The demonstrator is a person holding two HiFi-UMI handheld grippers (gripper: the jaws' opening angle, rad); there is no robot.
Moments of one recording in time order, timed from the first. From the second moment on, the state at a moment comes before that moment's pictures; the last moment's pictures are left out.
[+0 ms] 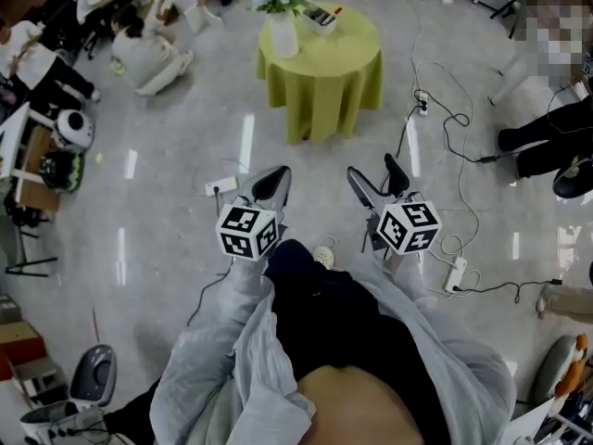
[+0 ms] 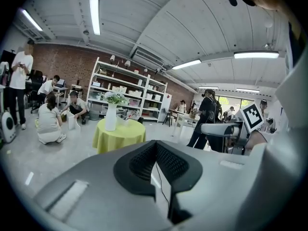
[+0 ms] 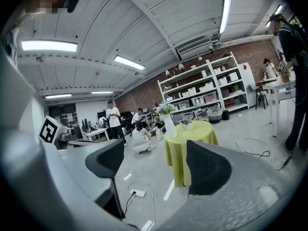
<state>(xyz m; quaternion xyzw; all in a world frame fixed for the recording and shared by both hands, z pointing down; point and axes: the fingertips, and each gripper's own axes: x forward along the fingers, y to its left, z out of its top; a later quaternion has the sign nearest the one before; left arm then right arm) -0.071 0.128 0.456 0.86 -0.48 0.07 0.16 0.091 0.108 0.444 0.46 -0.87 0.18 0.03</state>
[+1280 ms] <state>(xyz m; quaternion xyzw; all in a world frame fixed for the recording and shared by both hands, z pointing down) -0.053 -0.109 0.435 0.88 -0.44 0.08 0.16 0.107 -0.105 0.429 0.49 -0.85 0.19 0.02</state>
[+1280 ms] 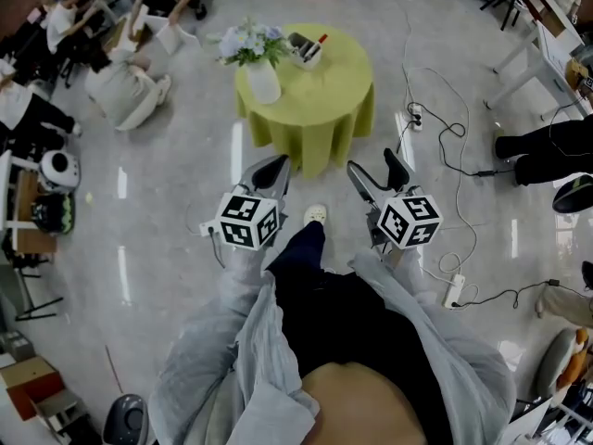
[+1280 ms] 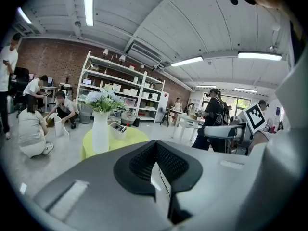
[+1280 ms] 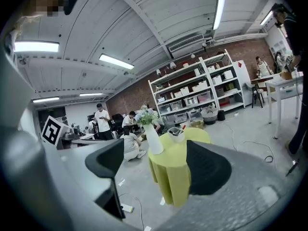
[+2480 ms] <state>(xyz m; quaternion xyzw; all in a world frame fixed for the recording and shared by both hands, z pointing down) -0.025 -0.278 0.461 0.90 -0.38 0.11 0.18 0.124 -0.255 0.450 0.53 -0.82 0.22 0.02</state>
